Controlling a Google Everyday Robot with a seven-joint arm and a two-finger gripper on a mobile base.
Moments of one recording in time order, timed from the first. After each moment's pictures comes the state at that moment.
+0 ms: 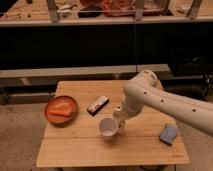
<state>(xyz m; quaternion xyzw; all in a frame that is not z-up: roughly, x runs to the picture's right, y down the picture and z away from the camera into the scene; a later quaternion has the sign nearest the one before) 0.109 0.141 0.714 -0.27 -0.11 -0.23 0.93</state>
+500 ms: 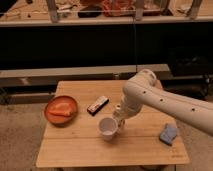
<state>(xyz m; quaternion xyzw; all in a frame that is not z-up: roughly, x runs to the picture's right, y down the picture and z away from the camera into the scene) 0.104 0.139 0.715 -0.27 -0.12 -0.24 0.92</state>
